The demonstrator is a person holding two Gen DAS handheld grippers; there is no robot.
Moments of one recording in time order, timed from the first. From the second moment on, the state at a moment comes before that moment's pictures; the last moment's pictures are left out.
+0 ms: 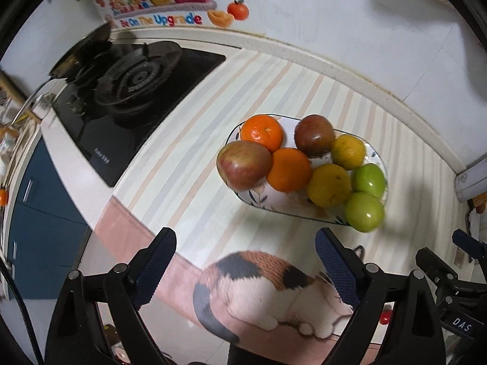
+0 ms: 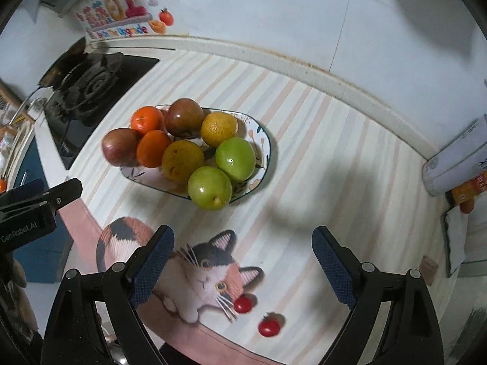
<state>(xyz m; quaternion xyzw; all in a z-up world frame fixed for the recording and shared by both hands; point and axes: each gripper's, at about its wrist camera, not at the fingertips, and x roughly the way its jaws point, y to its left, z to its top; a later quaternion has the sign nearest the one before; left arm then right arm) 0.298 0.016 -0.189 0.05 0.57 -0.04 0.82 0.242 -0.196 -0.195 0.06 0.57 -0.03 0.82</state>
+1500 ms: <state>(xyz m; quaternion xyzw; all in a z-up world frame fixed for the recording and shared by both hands) 0.114 -0.002 -0.038 0.01 0.45 -0.04 0.89 0.086 -0.214 -0.036 0.08 0.47 0.04 0.88</state>
